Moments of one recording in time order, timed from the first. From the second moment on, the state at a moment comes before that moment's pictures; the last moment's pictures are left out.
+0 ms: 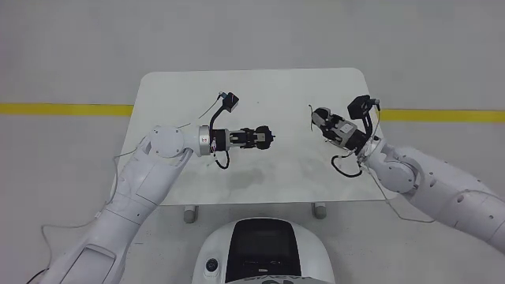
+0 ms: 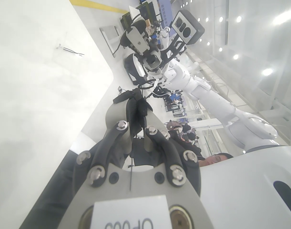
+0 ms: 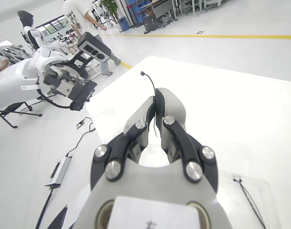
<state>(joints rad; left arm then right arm) 1.06 -1.19 -1.03 -1.35 -0.25 -0.34 -1.05 -0.82 -0.59 0.32 -1.56 -0.26 -0.34 -0.31</state>
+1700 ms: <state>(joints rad) 1.06 -1.19 -1.03 -1.35 -0.25 -0.34 -1.05 -1.16 -0.69 0.35 -1.70 -0.33 -0.34 -1.04</state>
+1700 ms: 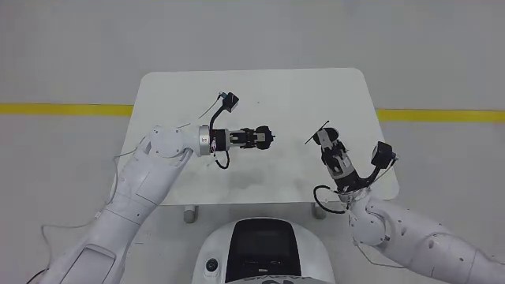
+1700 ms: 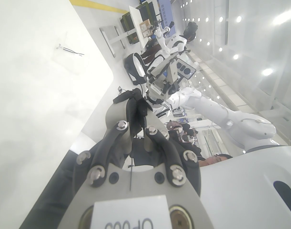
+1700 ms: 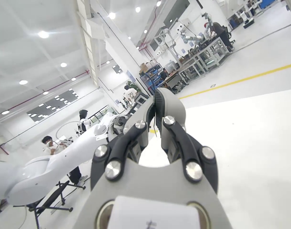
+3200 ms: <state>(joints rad) 1.06 -1.19 -1.03 -1.35 -0.25 -0.34 -1.05 -1.14 -1.00 0.39 -1.40 -0.59 -0.32 -1.18</state>
